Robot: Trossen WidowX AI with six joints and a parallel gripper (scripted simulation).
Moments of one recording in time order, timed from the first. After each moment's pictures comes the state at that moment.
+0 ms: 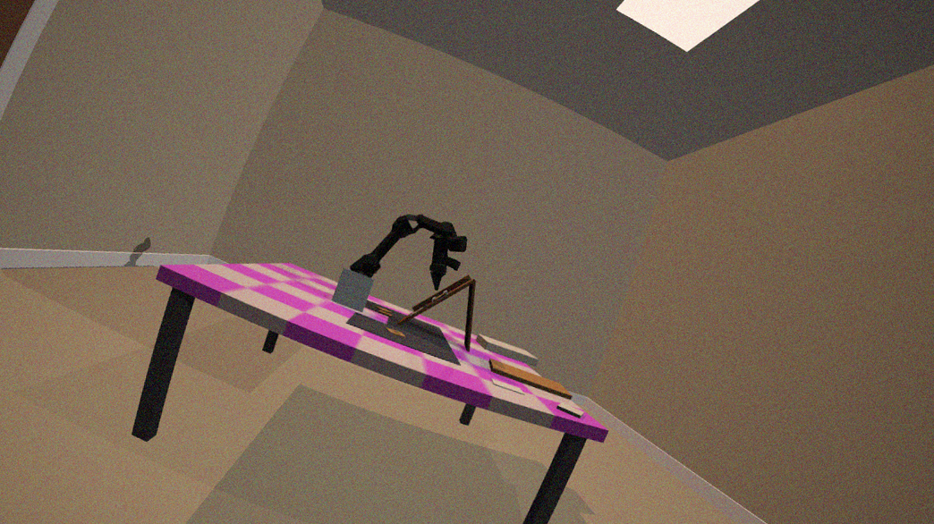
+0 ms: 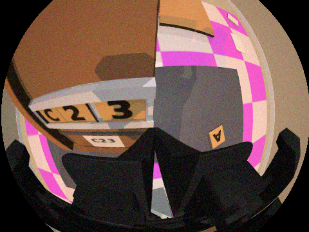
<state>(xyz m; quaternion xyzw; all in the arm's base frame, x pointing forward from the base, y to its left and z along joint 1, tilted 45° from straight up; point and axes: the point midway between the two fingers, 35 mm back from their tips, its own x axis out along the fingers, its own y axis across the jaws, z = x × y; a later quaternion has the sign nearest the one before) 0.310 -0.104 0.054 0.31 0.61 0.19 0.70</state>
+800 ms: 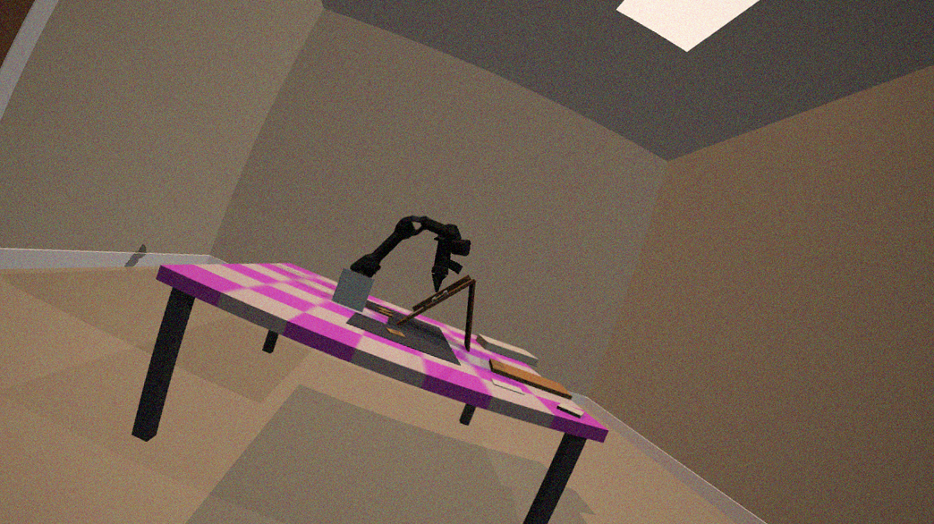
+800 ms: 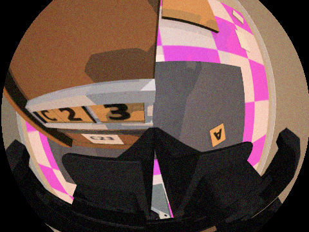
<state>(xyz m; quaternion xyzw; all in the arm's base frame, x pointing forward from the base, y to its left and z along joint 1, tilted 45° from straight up) 0.315 -0.101 0.048 0.30 0.63 0.21 0.68</state>
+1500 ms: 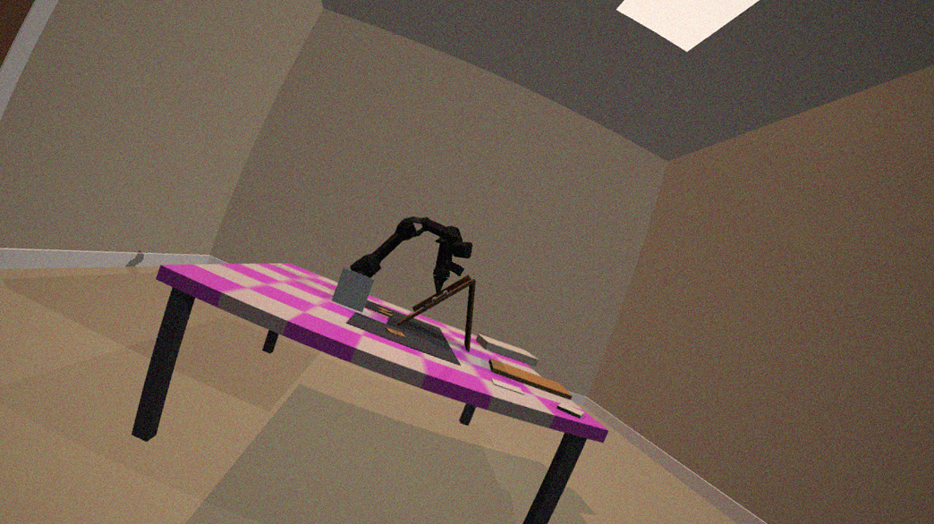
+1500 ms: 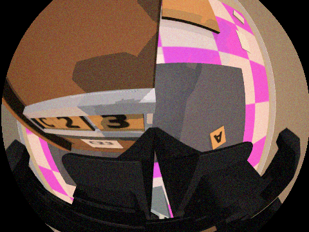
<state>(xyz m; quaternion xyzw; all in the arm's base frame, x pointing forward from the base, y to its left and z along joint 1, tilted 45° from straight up) 0.323 -0.098 0.042 0.30 0.63 0.21 0.68</state>
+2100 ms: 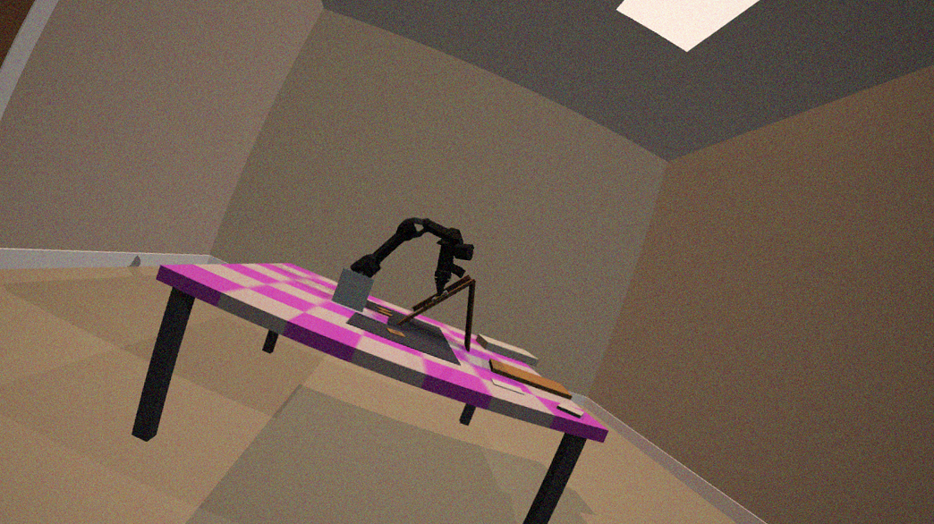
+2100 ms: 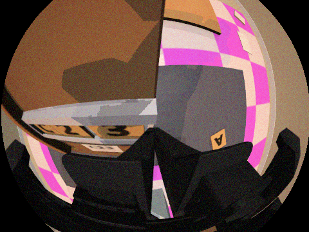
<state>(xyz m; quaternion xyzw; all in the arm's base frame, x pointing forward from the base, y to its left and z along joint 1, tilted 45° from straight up) 0.330 -0.094 0.038 0.30 0.63 0.21 0.68</state>
